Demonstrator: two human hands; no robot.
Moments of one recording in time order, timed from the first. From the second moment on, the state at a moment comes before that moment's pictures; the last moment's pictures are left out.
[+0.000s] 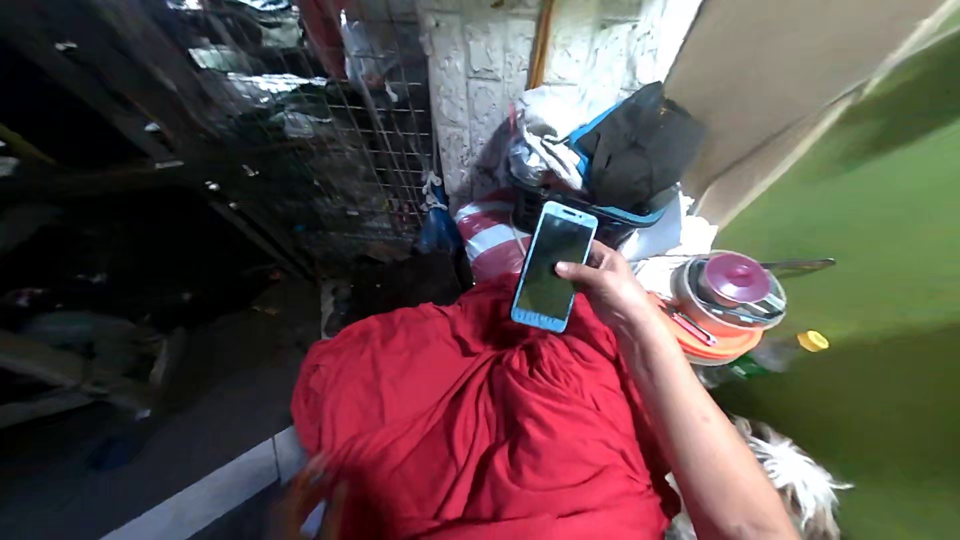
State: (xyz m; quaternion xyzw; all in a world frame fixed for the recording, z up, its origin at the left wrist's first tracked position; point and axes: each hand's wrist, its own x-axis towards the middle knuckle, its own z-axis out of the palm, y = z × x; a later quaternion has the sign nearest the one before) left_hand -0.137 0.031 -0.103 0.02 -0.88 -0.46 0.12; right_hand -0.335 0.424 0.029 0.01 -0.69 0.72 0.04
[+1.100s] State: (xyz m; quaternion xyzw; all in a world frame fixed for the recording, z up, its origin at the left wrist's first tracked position) left_hand -0.188 0.175 -0.122 -0.03 -0.81 -0.59 0.01; right_hand -0.453 0.459 0.052 0.00 -0.84 0.41 0.36
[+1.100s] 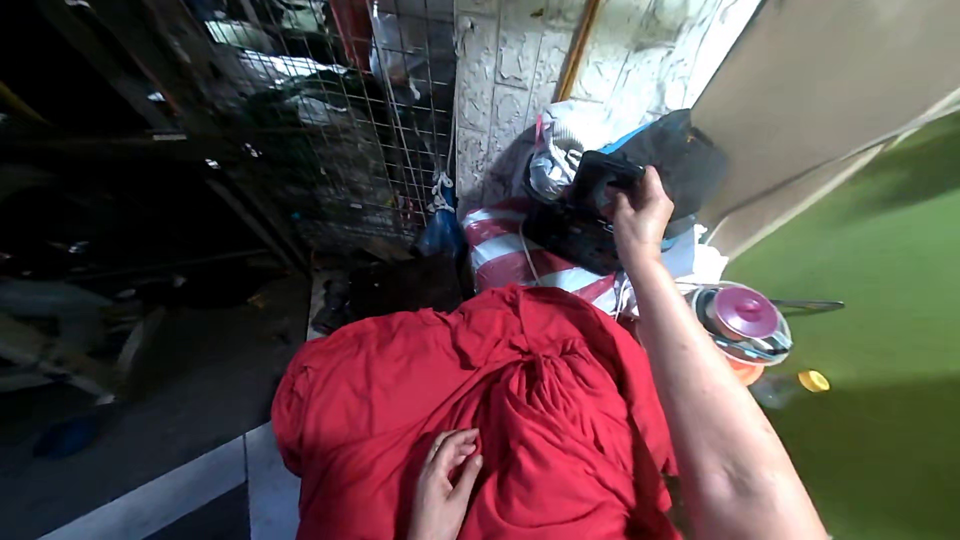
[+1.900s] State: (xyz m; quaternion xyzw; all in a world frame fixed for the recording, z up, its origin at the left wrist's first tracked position) left_hand -0.190 0.170 -0.123 -0.02 -0.79 -0.62 -0.02; right_hand -0.399 0.539 0.057 -0.01 -0.88 0.29 0.37
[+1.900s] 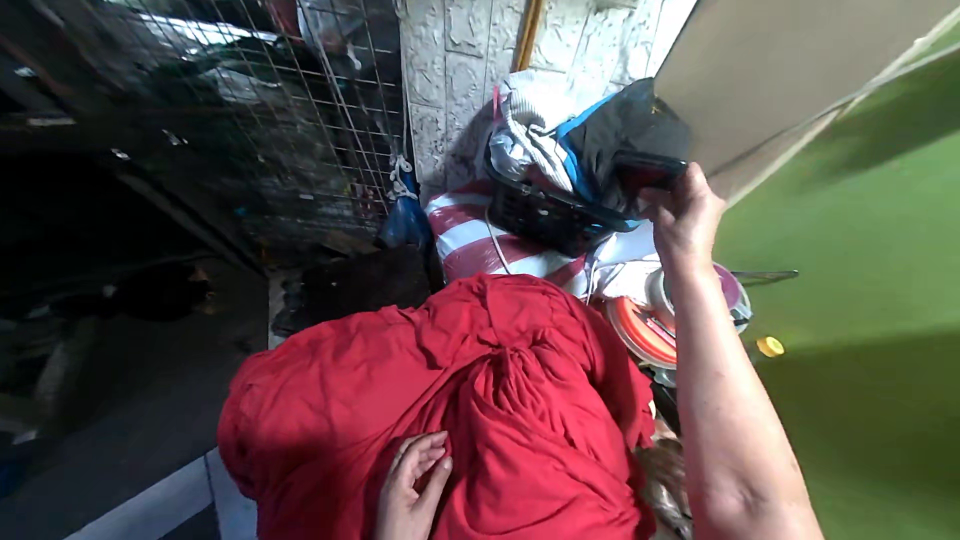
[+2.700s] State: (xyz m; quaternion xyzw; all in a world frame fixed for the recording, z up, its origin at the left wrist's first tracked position) left_hand -0.192 0.171 -0.122 0.01 -0.79 -0.61 -0.03; right_hand -0.427 0.559 0.003 -0.08 -0.80 0.53 0.28
